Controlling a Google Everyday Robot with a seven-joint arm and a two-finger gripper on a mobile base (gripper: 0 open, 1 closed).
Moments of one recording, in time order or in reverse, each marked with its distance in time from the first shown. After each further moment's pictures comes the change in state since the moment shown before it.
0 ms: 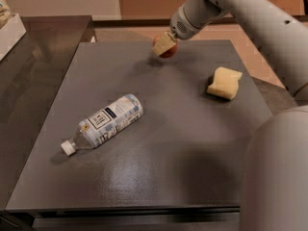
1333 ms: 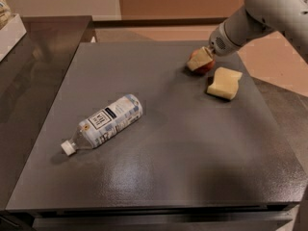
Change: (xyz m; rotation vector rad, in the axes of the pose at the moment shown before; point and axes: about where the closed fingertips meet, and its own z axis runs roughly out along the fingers) arm 0.113 -0.026 -0.057 0.093 0.080 0.188
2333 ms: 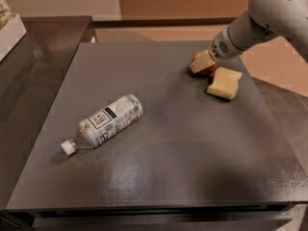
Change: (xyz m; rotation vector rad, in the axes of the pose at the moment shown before) arm 0.014 -0.006 0.003 0.009 -0.003 0.031
